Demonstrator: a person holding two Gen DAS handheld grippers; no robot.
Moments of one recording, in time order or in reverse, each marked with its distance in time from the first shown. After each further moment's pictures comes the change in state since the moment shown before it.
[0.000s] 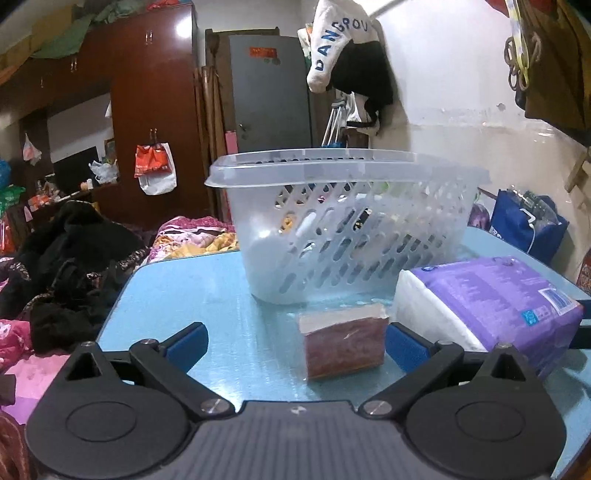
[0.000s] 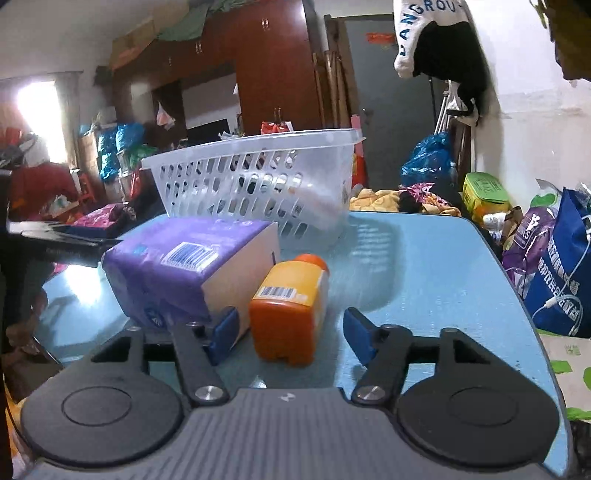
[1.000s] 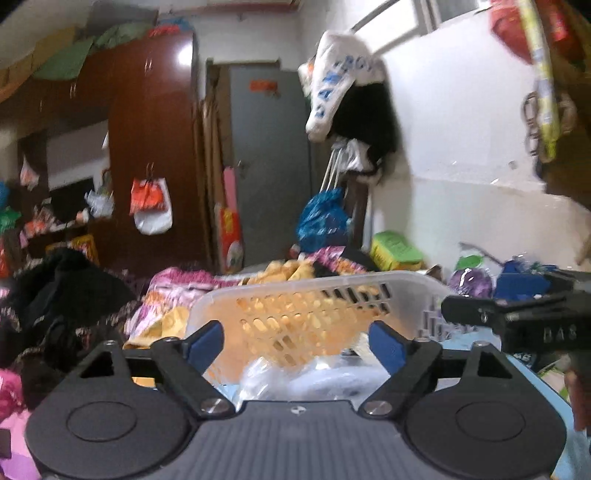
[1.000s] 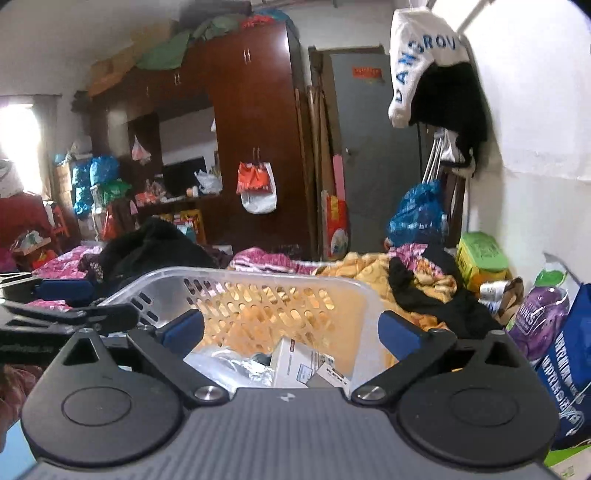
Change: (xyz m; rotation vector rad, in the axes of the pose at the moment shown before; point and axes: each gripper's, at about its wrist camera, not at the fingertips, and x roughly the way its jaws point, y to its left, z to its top) left arm 0.019 -0.009 0.135 -0.017 -0.122 -0.009; right arm 0.065 0.000 0.157 0.011 -0.130 -0.078
